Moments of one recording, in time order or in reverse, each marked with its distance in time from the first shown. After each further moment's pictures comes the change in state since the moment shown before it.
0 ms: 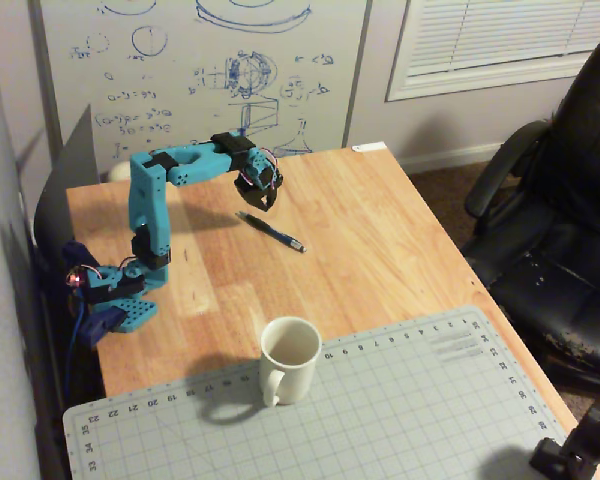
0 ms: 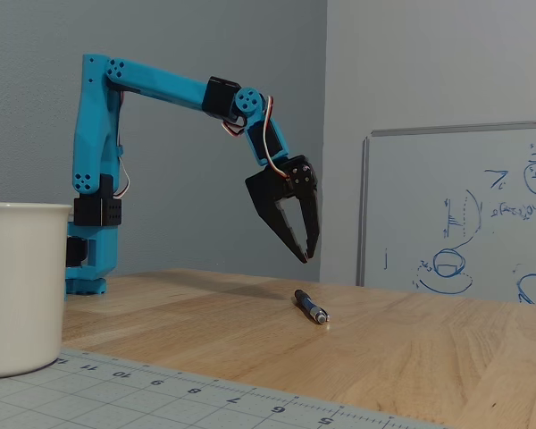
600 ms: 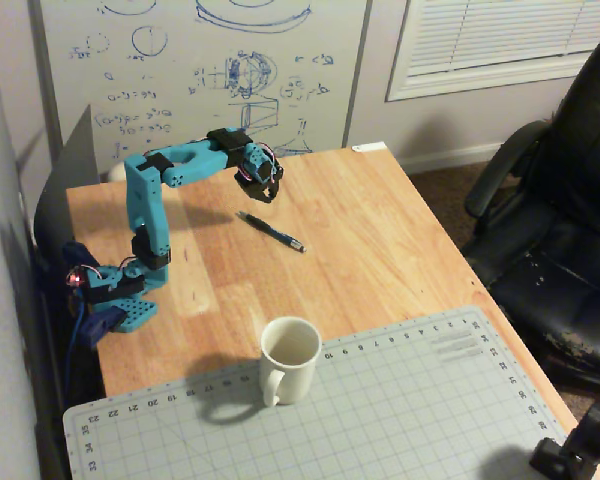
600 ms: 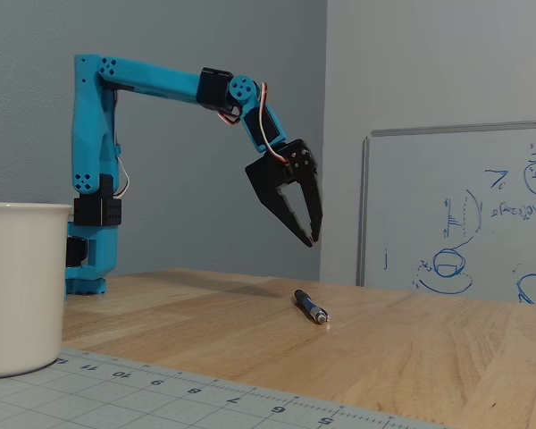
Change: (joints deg) arm 0.0 3.9 -0.2 0.0 0.0
